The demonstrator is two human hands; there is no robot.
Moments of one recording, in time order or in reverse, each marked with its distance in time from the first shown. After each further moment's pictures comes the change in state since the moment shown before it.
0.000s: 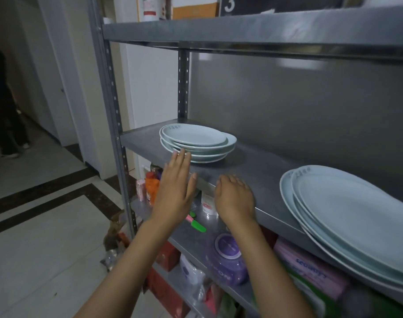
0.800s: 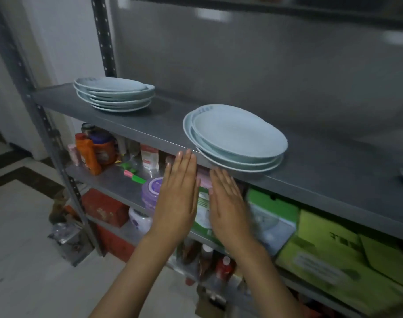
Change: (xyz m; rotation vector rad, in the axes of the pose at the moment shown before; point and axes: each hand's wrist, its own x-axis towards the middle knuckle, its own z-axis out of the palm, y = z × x) left_hand -0.156 0.193 0.053 -0.119 -0.072 0.224; right_hand -0.223 0.138 -0.097 0.186 -0.009 -0.005
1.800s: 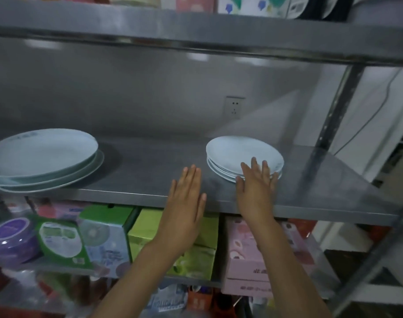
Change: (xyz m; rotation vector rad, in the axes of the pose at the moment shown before) left_hand 0.013 0.369 0.161 -0.223 -0.319 0.204; right_hand -0.140 0.300 -0.311 -0.347 0.349 0.548
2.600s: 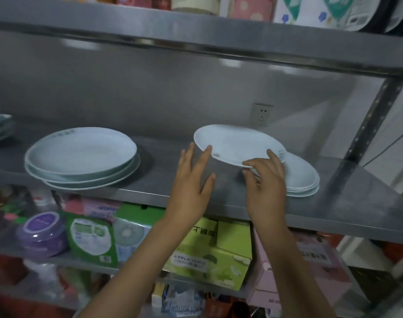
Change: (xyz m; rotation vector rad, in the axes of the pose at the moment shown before) left_hand 0.026 -0.050 -0.067 -0.320 0.161 -0.085; right_hand -0.013 -0.102 -0.010 0.496 0.273 -0.188
